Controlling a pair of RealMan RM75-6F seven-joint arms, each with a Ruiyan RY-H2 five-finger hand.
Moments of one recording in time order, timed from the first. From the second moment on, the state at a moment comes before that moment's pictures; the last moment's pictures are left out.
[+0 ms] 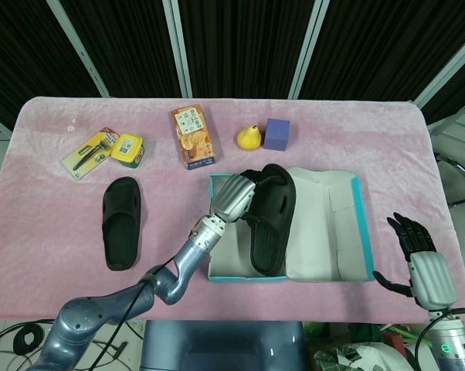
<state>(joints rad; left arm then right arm) -1.15 -2.15 -0.37 -0.70 1.45 1.10 -0.42 0.11 -1.14 0.06 -1.69 -1.58 1.51 0.14</state>
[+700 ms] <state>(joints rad) -1.17 -2.10 -0.38 -0.76 1.33 0.86 -0.37 0.10 -1.13 0.05 -1.71 -1.59 1.52 0.13</state>
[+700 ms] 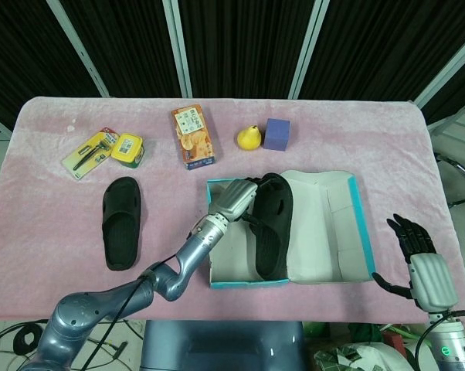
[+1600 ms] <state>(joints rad) -1.19 -1.93 -0.37 -0.99 1.08 0.64 0.04 0.10 -1.13 0.05 -1.72 -1.58 1.52 0.13</state>
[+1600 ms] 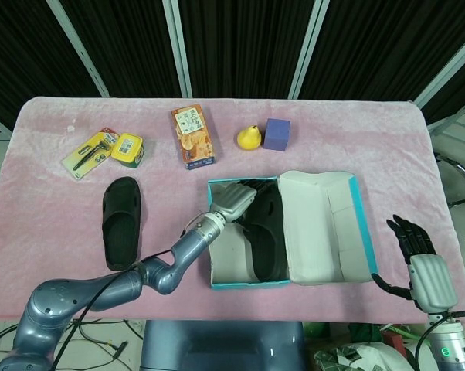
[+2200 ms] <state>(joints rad) -1.16 -1.83 -0.32 -1.13 1.00 0.71 0.24 0.10 -1.13 0.05 -1.72 -1.59 1.52 0.14</state>
